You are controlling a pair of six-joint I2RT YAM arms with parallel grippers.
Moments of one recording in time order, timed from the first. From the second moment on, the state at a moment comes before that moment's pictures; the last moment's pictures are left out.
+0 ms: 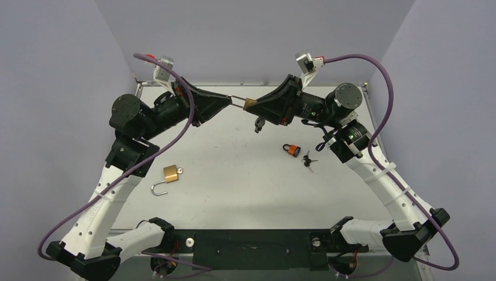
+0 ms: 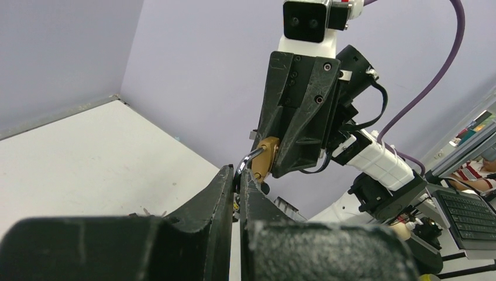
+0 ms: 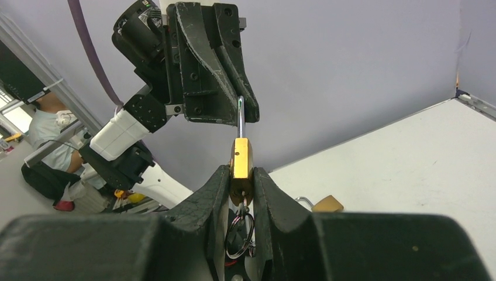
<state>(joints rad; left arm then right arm) -0.48 1.06 1.36 -0.01 0.61 -0.72 0.61 1.23 1.41 0.12 -0.76 0.64</state>
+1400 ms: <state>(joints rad) -0.55 1.12 1.50 -0.21 0.42 -0.69 0.64 1.12 1.23 -0.12 -0.57 0.36</state>
